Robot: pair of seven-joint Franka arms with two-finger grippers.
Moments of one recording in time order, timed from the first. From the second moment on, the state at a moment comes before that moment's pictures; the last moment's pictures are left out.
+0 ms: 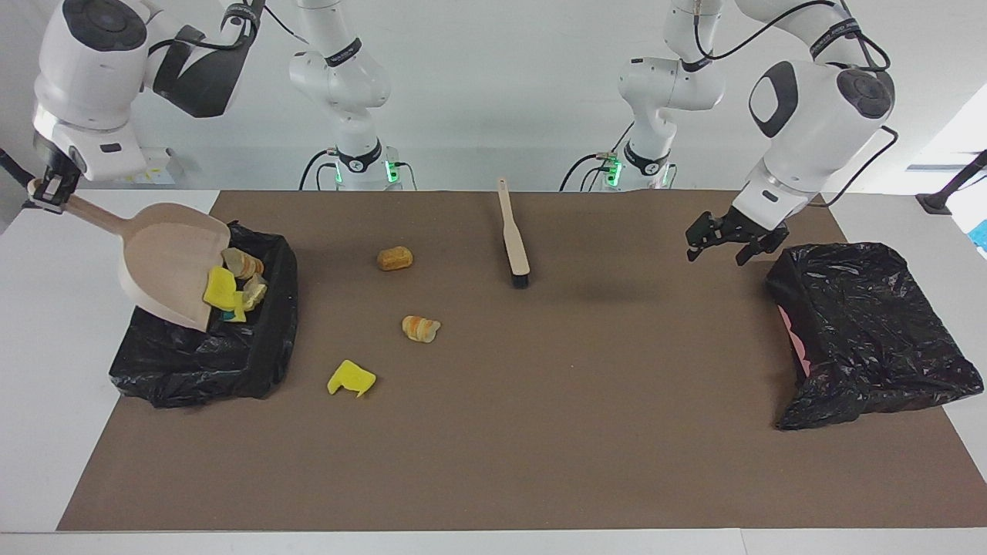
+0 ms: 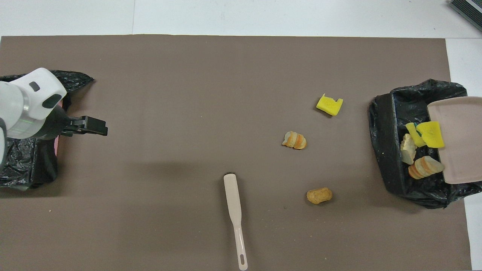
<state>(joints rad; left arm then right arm) -0.23 -0.01 0.17 -1.85 -0.14 1.84 0.04 -0.31 -0.01 0.11 -1.70 -0.79 1.81 -1.70</state>
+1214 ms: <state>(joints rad) -0.05 0.00 0.13 -1.63 -0.02 1.62 0.10 -0.19 -0.02 0.20 -1.62 -0.72 1.67 -1.28</state>
